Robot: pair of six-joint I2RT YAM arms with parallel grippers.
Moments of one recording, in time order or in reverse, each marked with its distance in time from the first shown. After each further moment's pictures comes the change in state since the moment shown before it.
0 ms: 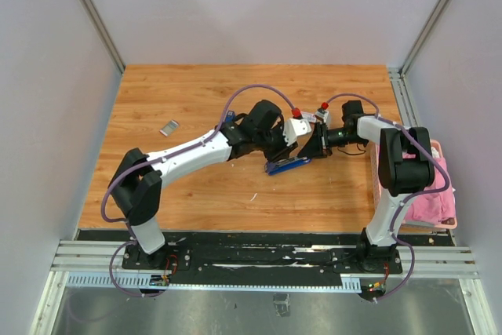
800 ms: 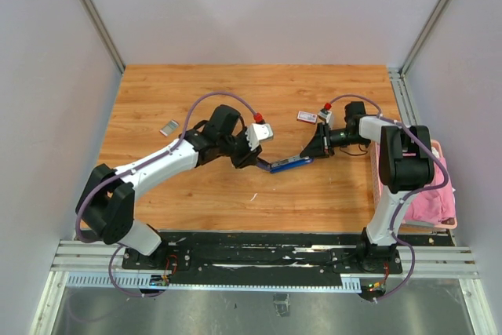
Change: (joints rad) left arm 0.192 -0.233 -0.311 0.027 0.150 0.100; right arm -0.030 0.024 0.002 0.013 0.018 -0.015
